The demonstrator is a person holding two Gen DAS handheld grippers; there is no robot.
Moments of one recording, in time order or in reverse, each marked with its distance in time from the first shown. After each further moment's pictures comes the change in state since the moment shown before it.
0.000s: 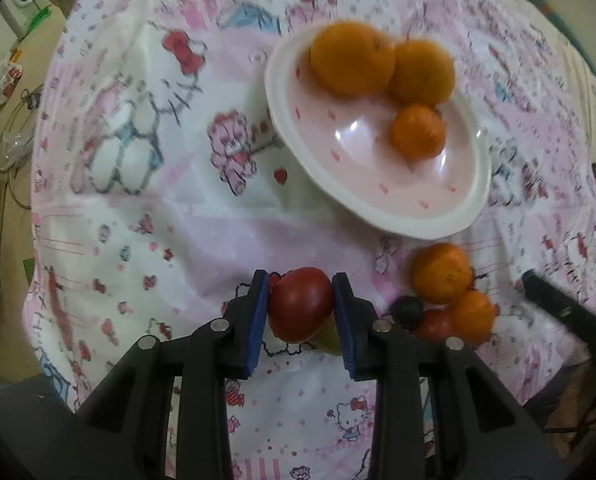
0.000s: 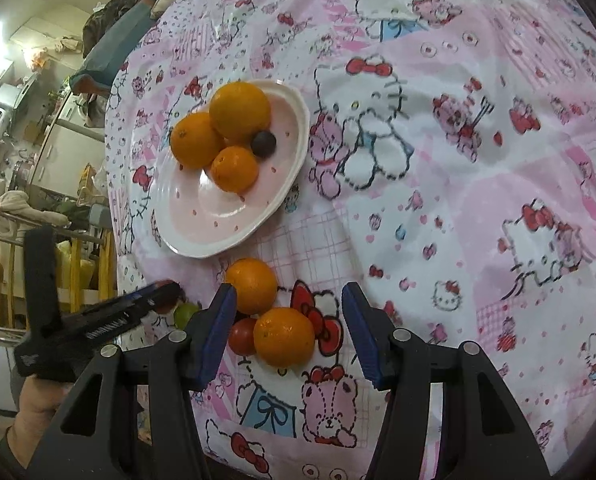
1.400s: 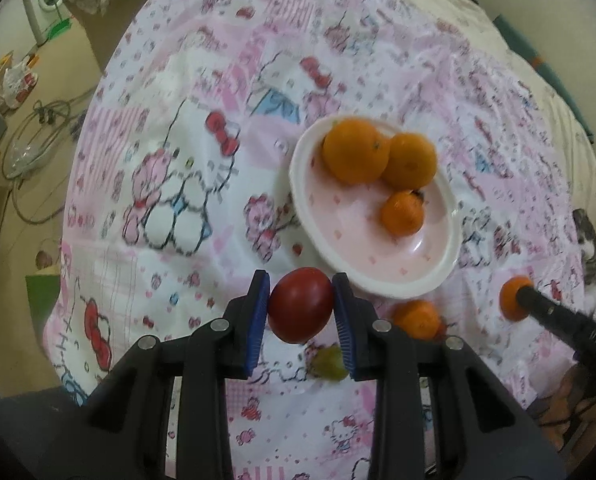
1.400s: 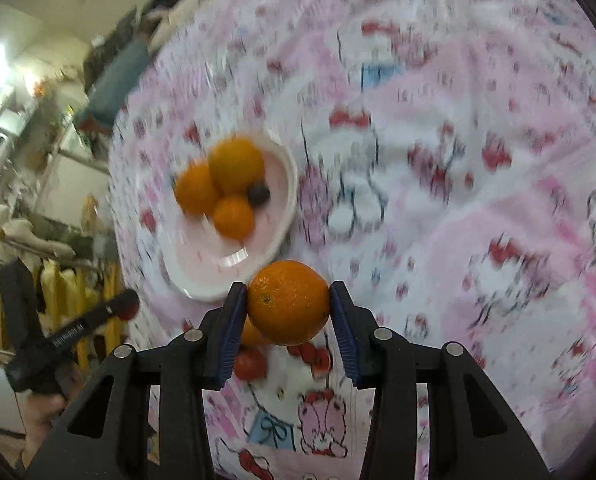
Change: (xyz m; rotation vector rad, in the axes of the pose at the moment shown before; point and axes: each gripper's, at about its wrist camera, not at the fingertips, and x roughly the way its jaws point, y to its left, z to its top) left arm -0.051 0.019 0.016 -0.046 -0.184 -0.049; right arm -0.041 -0.010 0.022 0.037 -0.158 0.012
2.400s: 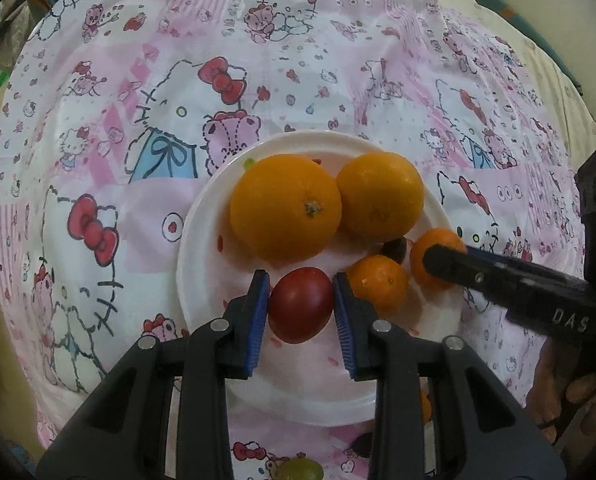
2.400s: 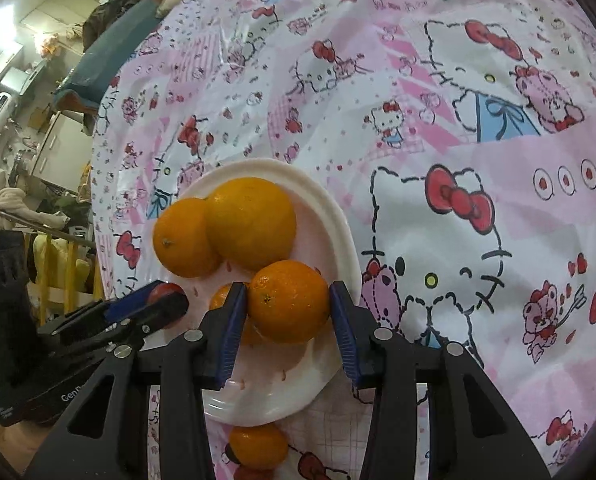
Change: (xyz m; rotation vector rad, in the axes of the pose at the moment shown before) left arm 0.086 -0.055 0.063 0.177 0.078 -0.038; right arm 0.111 0.028 0.078 -0.123 0.141 -0.008
